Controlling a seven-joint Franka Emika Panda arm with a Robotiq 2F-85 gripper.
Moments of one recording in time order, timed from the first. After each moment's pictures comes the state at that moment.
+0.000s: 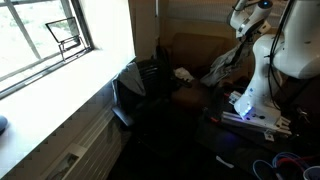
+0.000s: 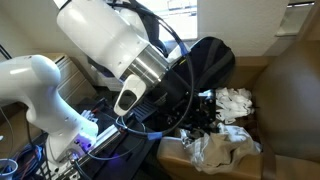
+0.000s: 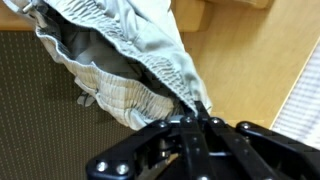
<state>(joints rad) 0.83 0.17 -1.83 -2.67 0.95 3.39 0.78</state>
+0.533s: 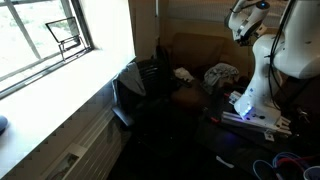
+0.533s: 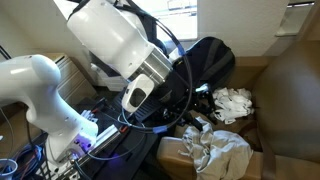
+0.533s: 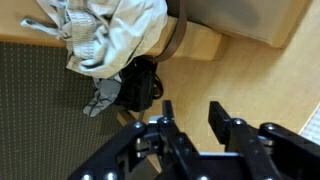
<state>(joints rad) 0.84 0.17 -1.81 -2.68 0.90 3.30 0.75</state>
